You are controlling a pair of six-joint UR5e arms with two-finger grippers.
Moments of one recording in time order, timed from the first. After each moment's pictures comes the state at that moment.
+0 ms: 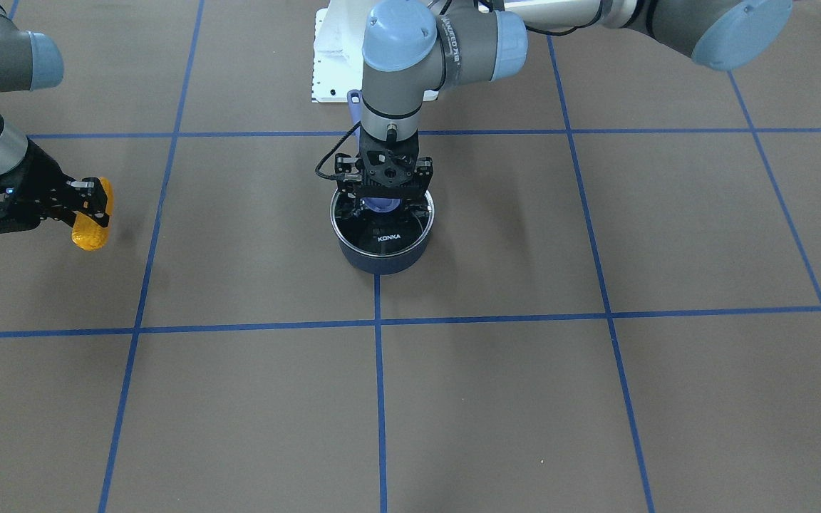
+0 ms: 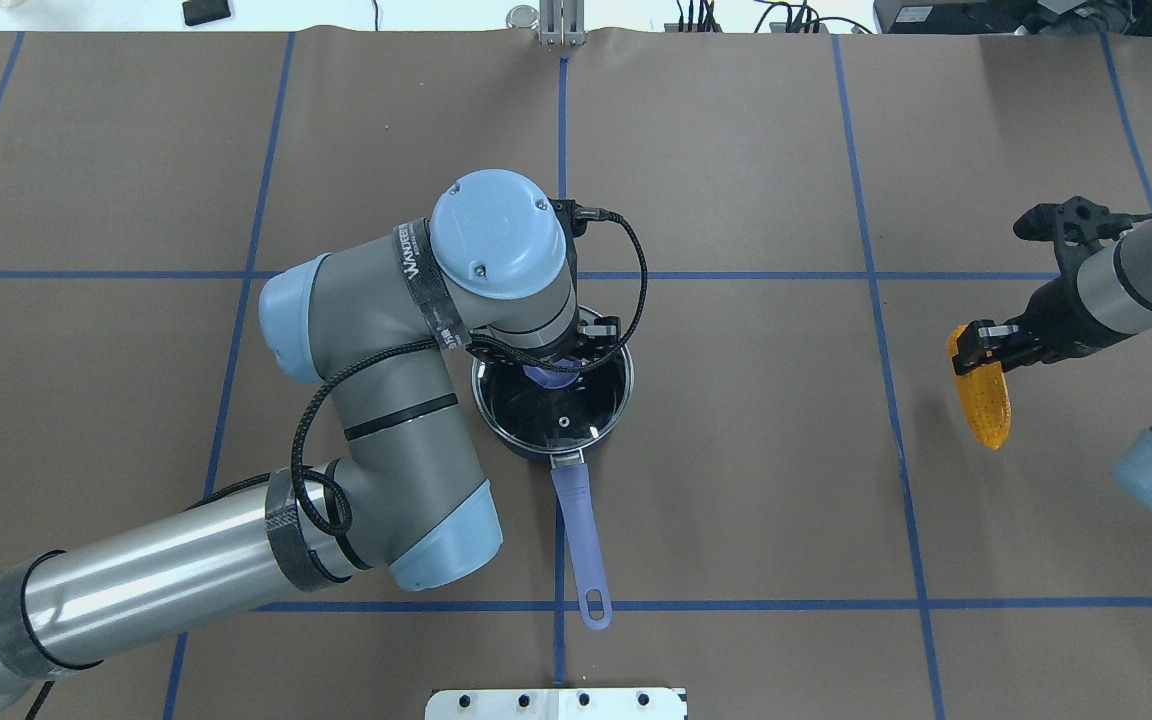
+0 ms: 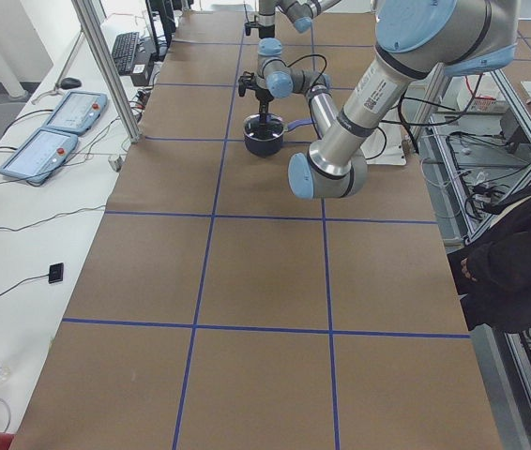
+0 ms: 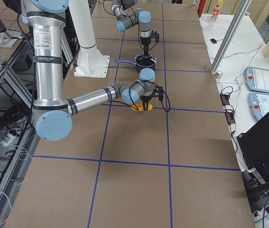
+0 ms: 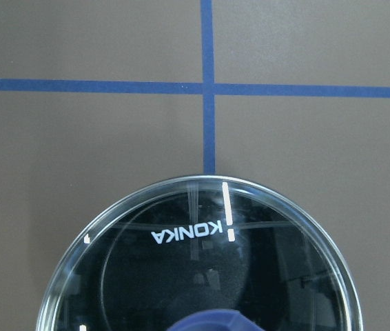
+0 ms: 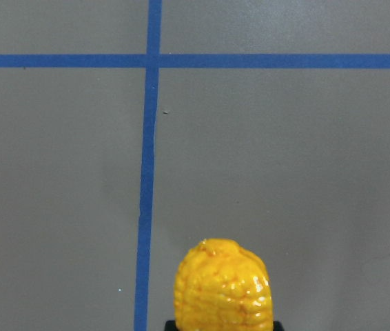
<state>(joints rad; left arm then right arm) -0.51 -2.44 -1.60 -1.56 -1.84 -1.23 0.90 -1.56 1.84 -1.19 2.21 0.86</state>
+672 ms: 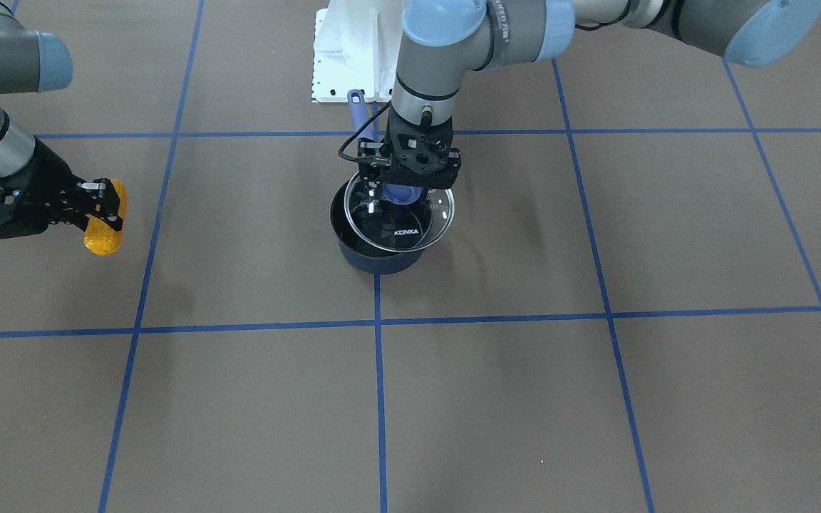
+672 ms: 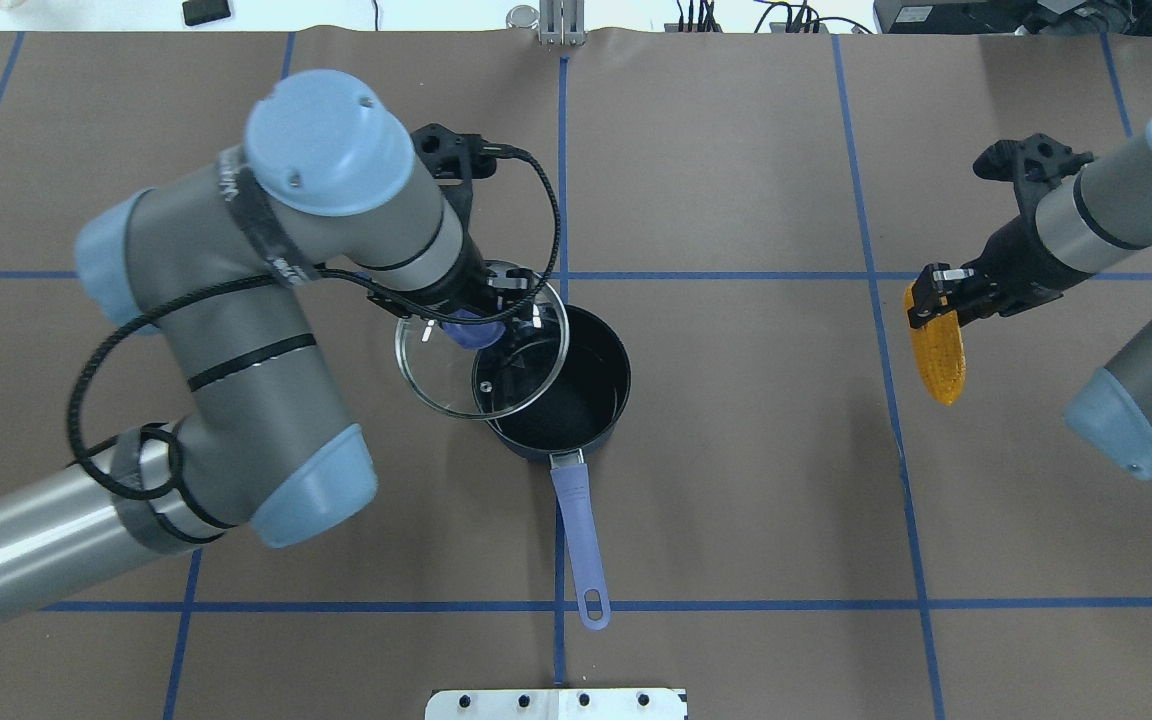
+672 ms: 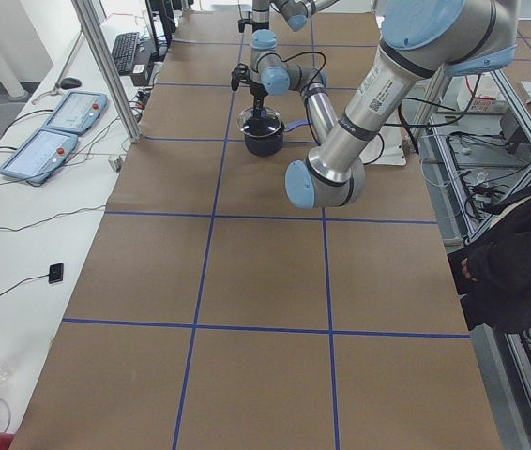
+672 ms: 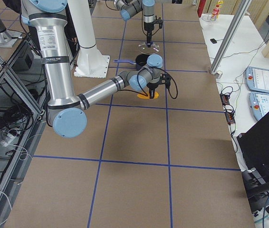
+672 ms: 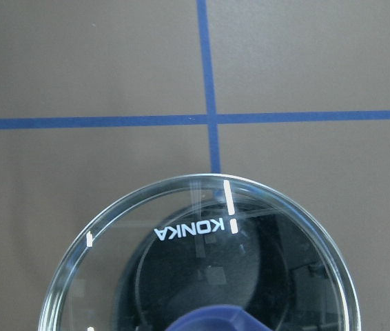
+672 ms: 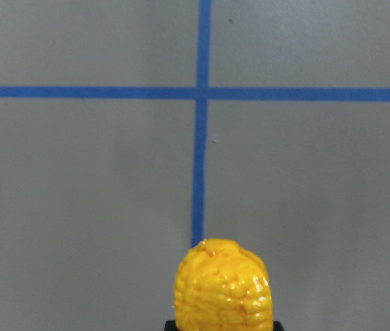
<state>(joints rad) -0.65 -2.26 -1.83 -1.52 -1.98 -1.07 0.94 -1.38 1.88 -1.39 2.25 0.89</state>
